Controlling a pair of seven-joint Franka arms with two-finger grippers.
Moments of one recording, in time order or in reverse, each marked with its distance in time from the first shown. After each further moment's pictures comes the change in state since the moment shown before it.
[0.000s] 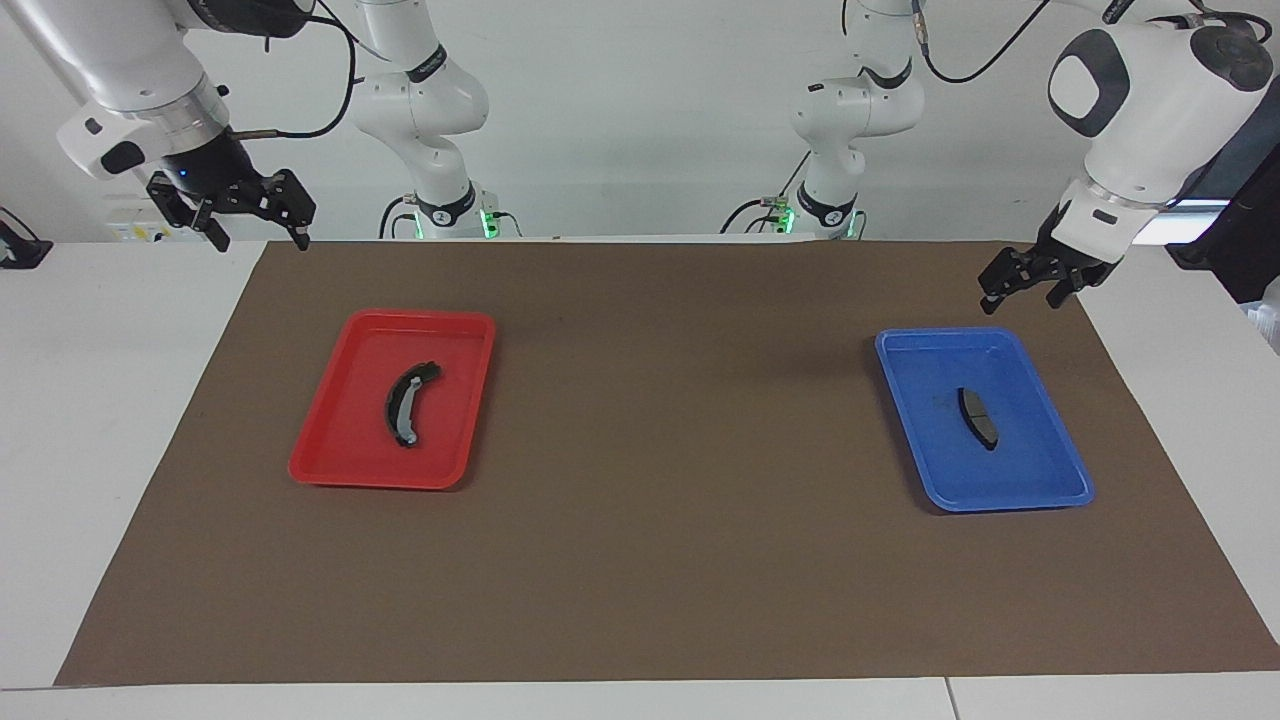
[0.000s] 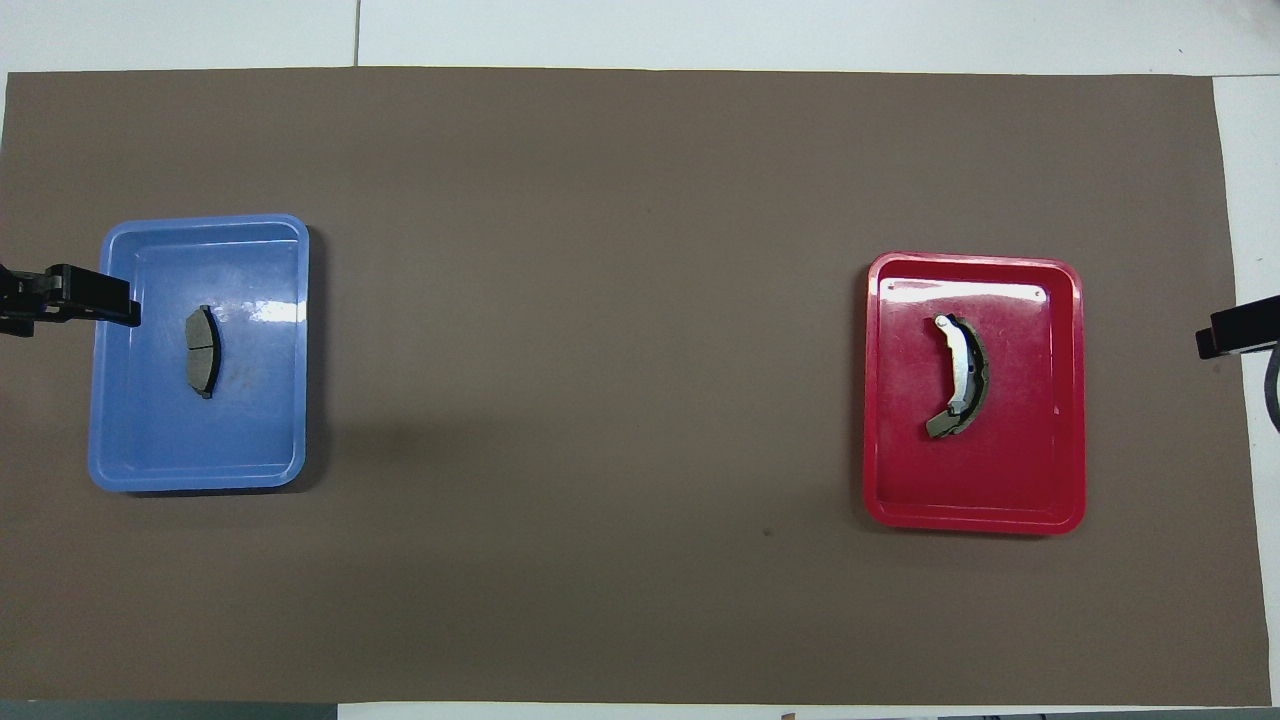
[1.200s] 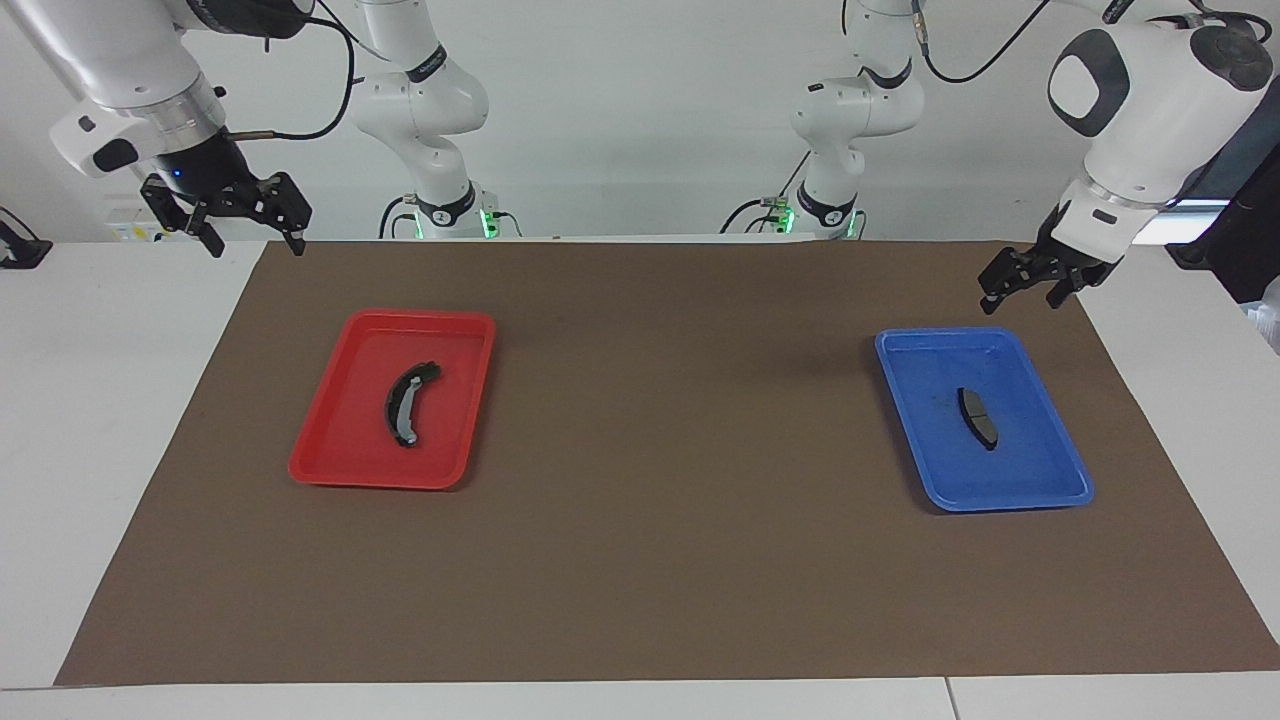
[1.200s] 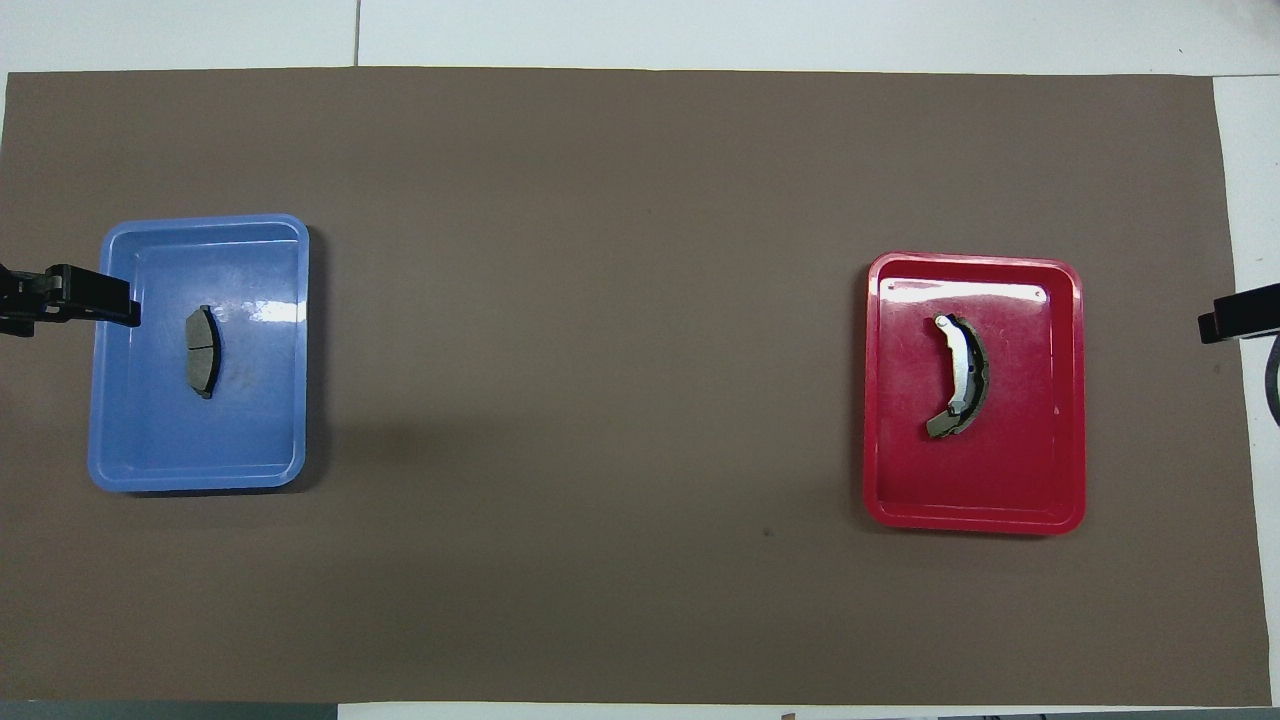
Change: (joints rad) left arm 0.000 0.000 0.000 0.000 0.000 0.000 0.000; right arm 0.001 0.000 0.000 -0.003 0.002 0.043 0.000
